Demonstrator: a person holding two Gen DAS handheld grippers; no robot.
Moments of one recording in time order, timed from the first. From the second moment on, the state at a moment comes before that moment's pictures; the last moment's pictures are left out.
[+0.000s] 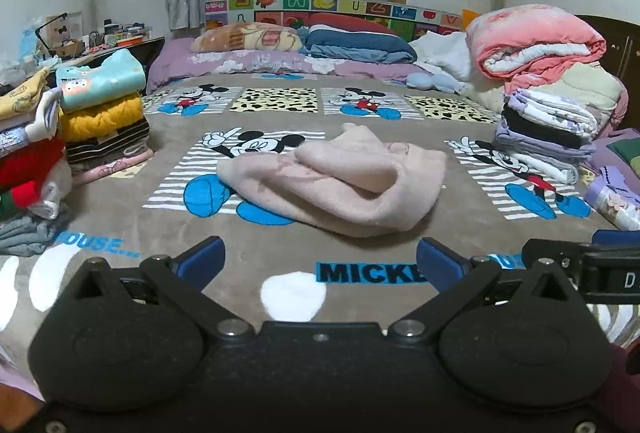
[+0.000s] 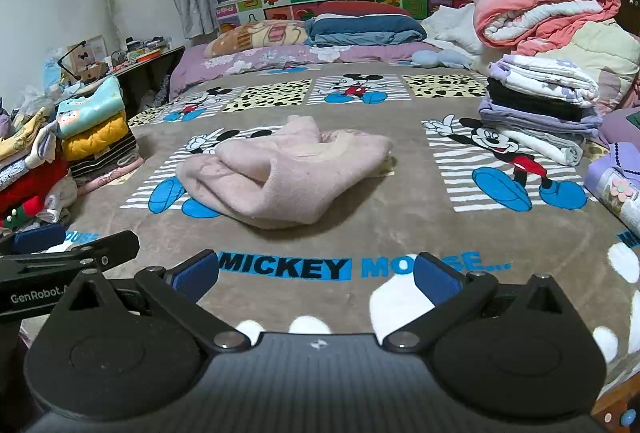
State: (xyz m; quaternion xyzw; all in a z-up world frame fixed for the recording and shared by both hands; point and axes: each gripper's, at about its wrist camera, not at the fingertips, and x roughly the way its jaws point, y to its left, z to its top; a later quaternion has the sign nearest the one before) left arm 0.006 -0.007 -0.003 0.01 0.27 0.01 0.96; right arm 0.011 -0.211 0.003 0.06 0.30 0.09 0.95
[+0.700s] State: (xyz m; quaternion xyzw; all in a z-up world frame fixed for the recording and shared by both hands) left arm 0.002 0.003 -0.005 -0.02 0.26 -0.01 0.96; right arm 0.008 -0.210 0.003 0.06 0.30 0.10 0.95
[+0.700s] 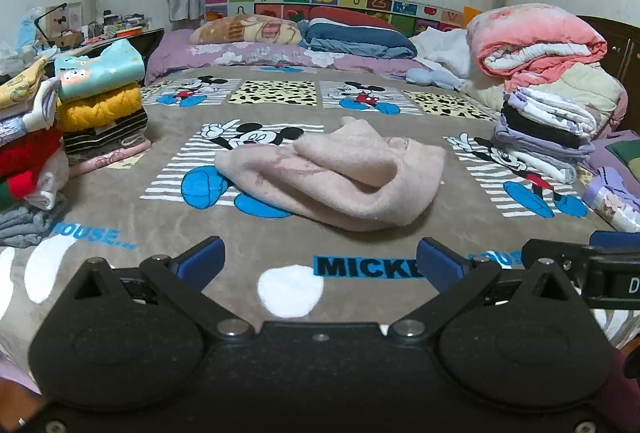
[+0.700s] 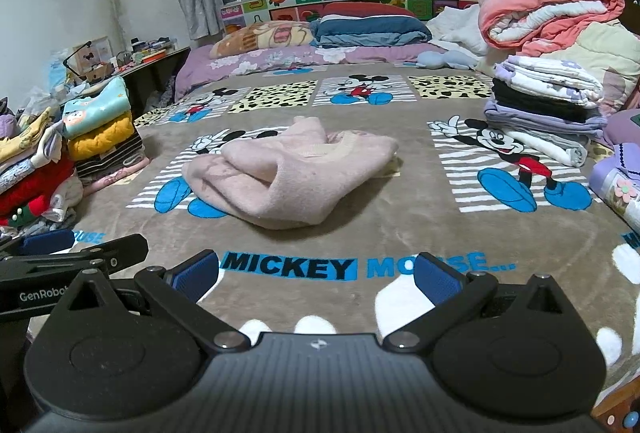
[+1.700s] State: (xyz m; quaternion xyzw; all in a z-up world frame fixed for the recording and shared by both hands) left arm 0.005 0.004 -0.007 -0.03 0.27 -0.01 0.96; right arm 0.009 -0.209 0.002 0.06 0.29 0.11 0.95
